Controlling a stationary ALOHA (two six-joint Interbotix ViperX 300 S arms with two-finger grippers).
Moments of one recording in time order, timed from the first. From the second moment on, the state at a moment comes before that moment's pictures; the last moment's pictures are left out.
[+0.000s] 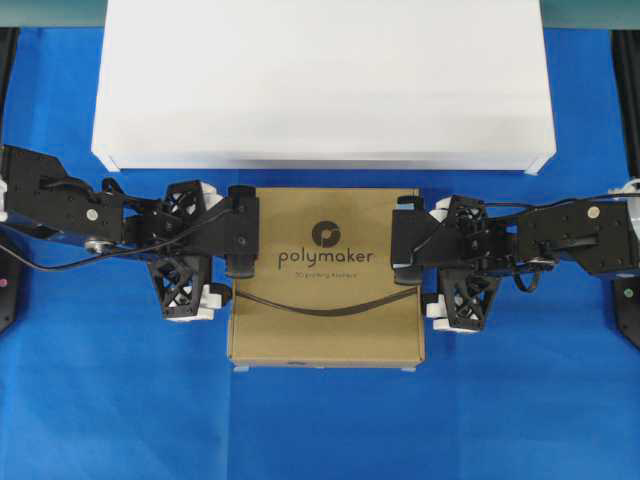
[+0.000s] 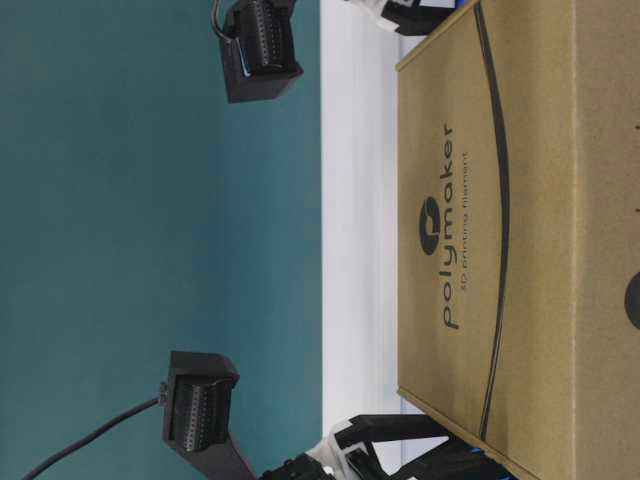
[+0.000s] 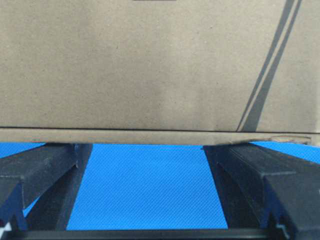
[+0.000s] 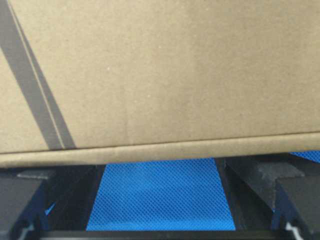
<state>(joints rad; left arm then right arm) 0.07 -0.03 0.77 0.05 0.21 0.03 -0.04 0.01 0.84 -0.01 0.24 0.03</state>
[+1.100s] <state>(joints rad) 0.07 -0.24 0.46 0.06 0.72 0.04 -0.05 -0.29 0.60 0.02 0.76 0.03</state>
